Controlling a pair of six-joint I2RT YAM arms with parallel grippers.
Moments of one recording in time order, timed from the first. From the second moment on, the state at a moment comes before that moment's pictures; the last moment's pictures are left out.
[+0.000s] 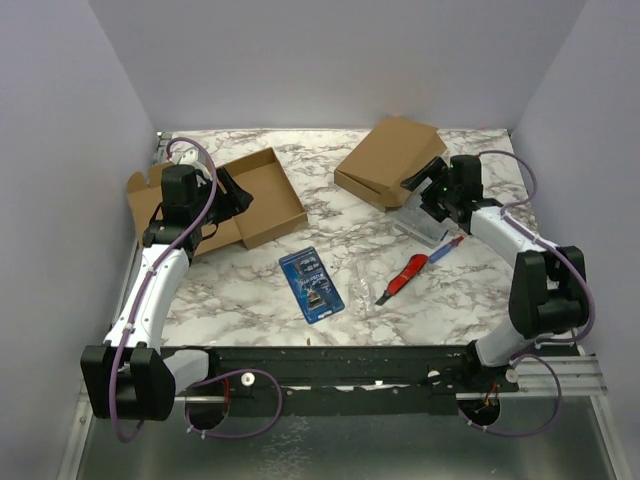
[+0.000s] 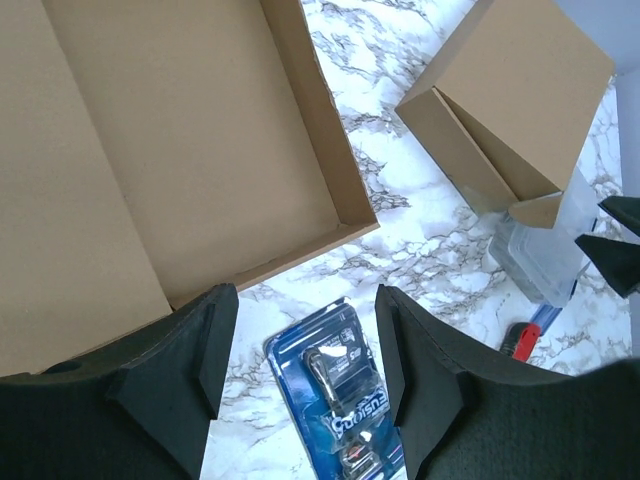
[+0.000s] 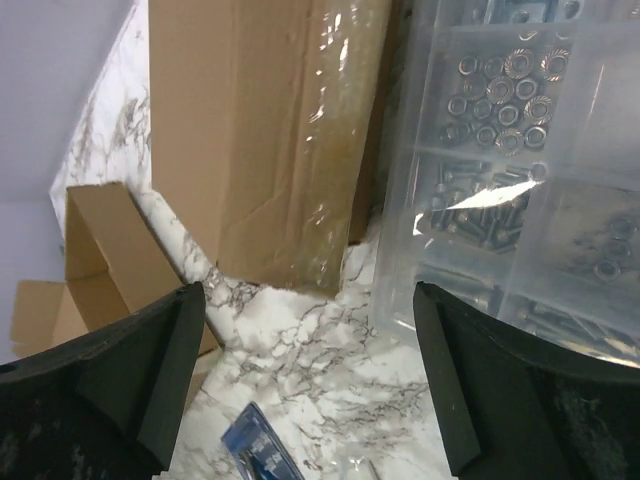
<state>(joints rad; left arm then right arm) -0.05 1.15 0.97 -0.31 0.26 -0.50 0.16 1.57 1.03 -0.08 -0.08 0.86</state>
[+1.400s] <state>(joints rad) -0.08 1.15 0.98 -0.32 0.26 -0.50 0.11 1.71 0.88 0.65 -0.30 1.13</state>
